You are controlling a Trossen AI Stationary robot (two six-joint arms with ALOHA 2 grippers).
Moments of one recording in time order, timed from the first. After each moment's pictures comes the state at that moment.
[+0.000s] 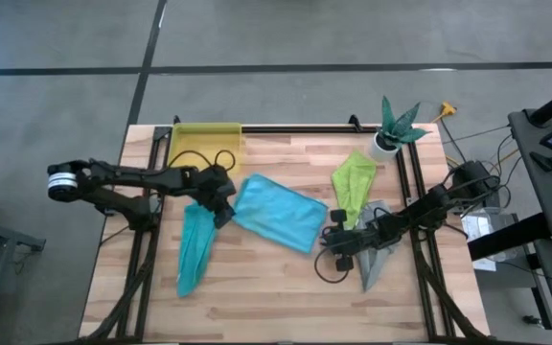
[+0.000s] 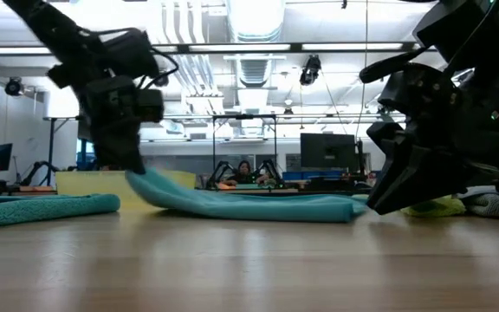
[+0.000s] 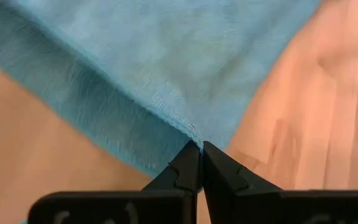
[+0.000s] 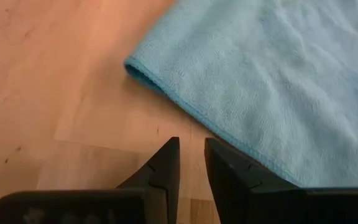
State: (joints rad) left arm 0.24 1.24 0.54 -0.24 0.31 -0.32; right arm 0.39 1.60 0.45 0.32 0.38 0.02
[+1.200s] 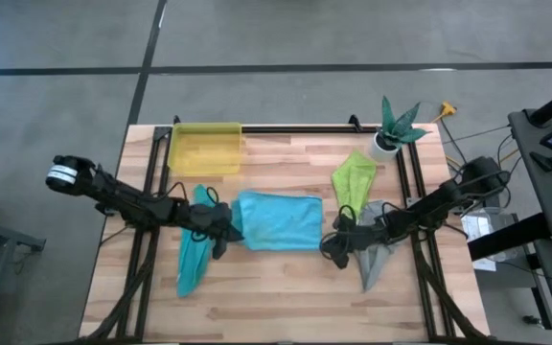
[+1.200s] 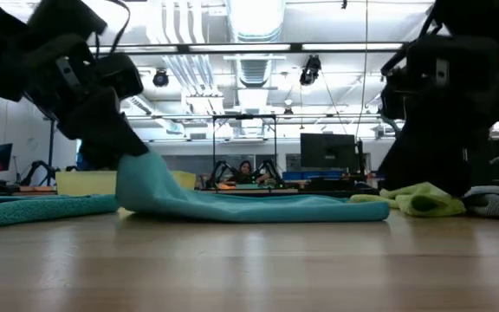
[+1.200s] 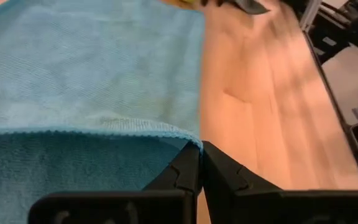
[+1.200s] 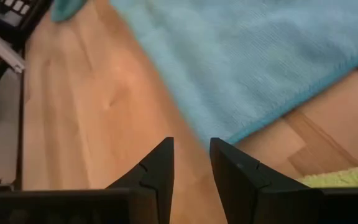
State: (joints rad) left arm -0.21 1.23 0.33 0.39 -0.02 -0.54; right arm 0.38 1.49 0.38 0.43 0.23 1.03
